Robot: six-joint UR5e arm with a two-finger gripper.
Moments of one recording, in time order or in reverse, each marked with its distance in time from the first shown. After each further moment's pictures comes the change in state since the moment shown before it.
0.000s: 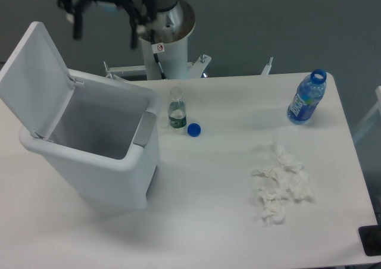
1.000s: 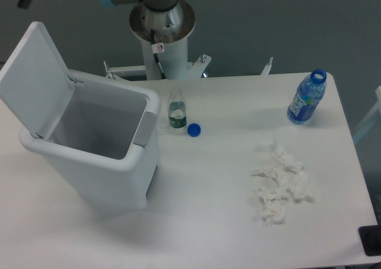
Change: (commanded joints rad) arm -0.187 -0.052 -0.031 0.005 -0.305 -0.025
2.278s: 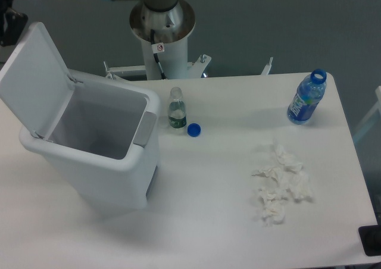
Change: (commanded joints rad) arm -0.089 -0.155 0.029 0.012 0.006 0.034
